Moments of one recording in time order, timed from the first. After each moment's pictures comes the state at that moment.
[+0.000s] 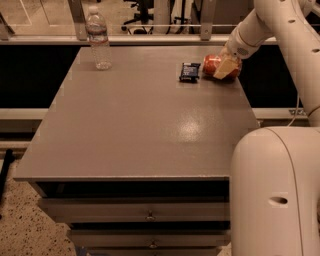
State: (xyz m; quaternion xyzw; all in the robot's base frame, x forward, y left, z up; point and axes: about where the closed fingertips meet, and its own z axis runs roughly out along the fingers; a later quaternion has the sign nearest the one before) arm 0.793 -0.235 0.865 -0.58 0.76 -0.05 0.29
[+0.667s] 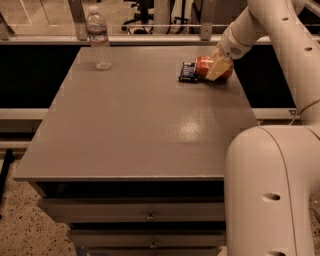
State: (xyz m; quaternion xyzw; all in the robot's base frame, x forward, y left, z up) arm 0.785 -0.206 0.863 -0.60 0.75 -0.01 0.28
